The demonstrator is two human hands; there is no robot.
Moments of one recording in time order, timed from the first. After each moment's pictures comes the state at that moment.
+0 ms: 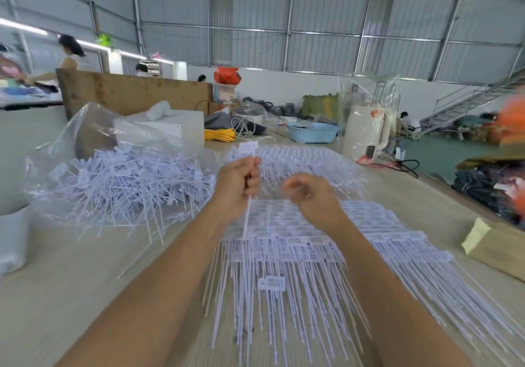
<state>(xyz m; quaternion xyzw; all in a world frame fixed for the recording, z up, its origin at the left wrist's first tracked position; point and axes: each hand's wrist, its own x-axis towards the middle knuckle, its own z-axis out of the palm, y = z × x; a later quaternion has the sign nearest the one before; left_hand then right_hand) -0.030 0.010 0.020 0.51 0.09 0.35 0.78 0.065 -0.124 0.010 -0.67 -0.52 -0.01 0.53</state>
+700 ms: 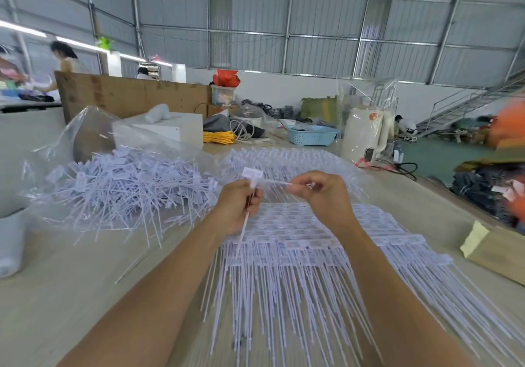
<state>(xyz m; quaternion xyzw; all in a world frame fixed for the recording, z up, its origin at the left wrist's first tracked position) -0.023 0.013 -0.003 0.52 0.18 0.29 0.78 0.067 -0.132 0.021 -0.65 -0.46 -0.03 0.60</state>
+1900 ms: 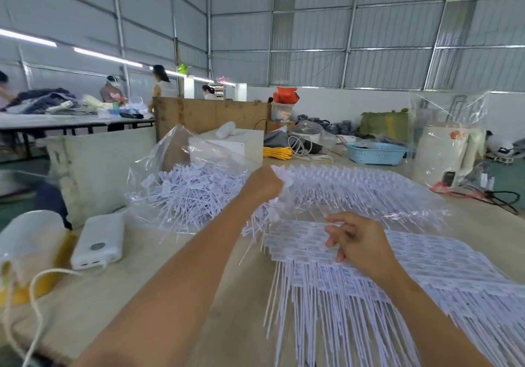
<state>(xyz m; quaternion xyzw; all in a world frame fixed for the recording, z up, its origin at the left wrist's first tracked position) -0.056 0.074 0.059 0.81 0.42 0.25 0.31 0.048 -0.103 -0.016 -0.67 -0.47 0.10 0.57</state>
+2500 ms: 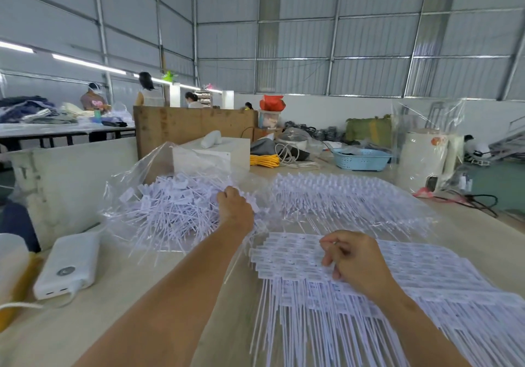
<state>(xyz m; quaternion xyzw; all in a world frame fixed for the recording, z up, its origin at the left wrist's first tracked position) -0.044 0.121 -0.001 0.84 0.48 0.01 -0.25 0.062 -0.101 -0.028 -0.70 -0.43 0.11 0.55</state>
